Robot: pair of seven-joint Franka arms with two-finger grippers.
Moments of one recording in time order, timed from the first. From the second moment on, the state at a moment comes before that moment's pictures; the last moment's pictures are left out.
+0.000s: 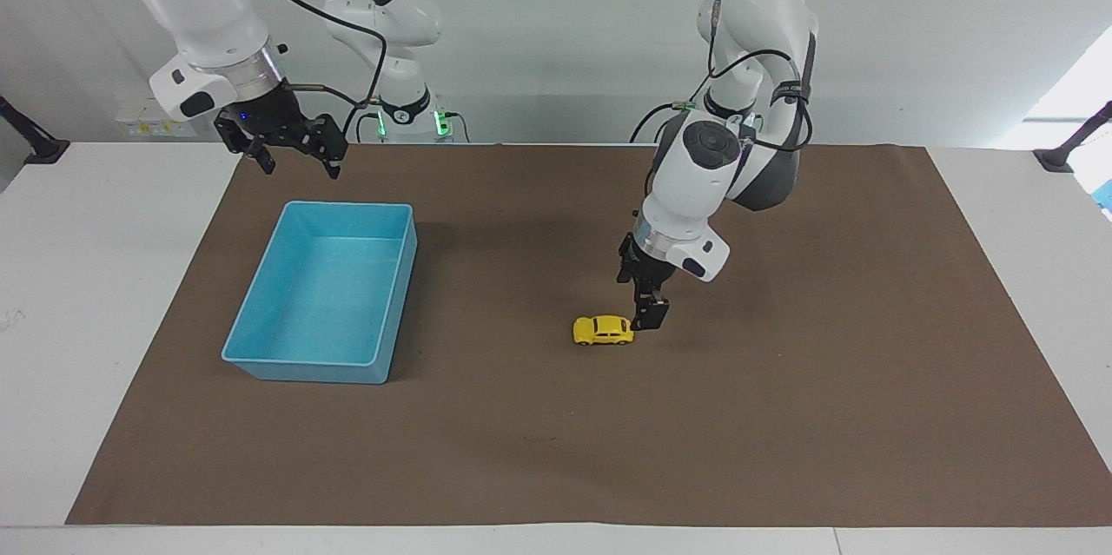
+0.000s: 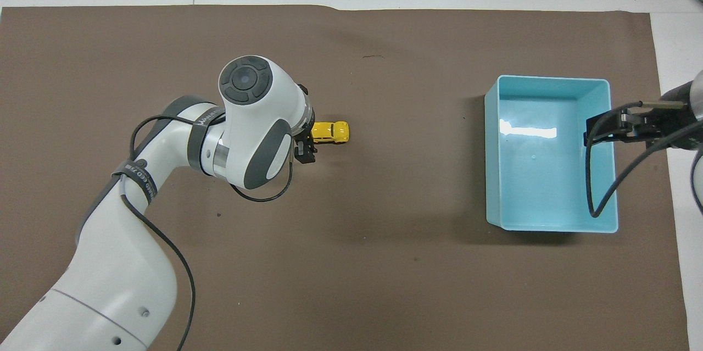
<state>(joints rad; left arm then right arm) -0.43 0.52 -0.12 -1.63 -0.10 2.22 -2.09 -0.07 0.02 0.09 -1.57 0.00 1.54 0.13</state>
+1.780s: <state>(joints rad) -0.41 0.53 -0.10 -1.63 -0.10 2.23 -2.02 -0.08 0.02 0.09 -1.57 0.00 1.54 0.13</state>
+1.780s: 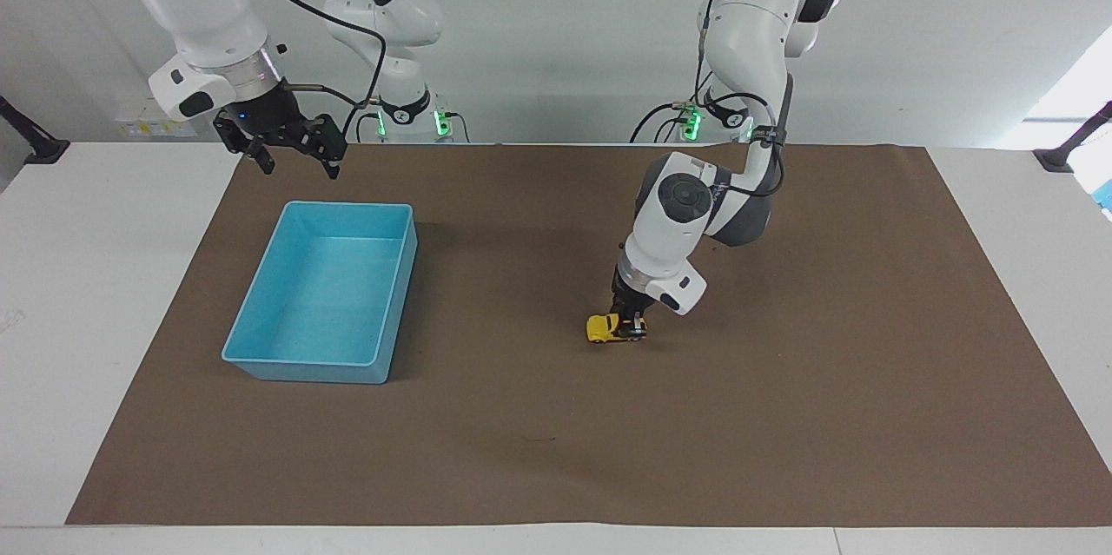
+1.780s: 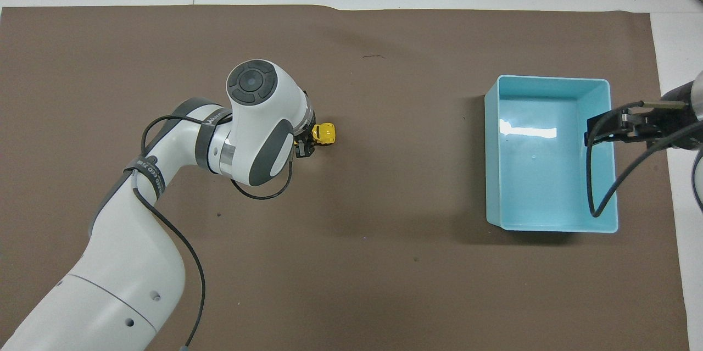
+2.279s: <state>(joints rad) -0.29 0.48 -0.10 -1.70 -0.10 2.20 -1.91 -0.08 0.02 0.09 -1.57 0.00 1.54 0.13</state>
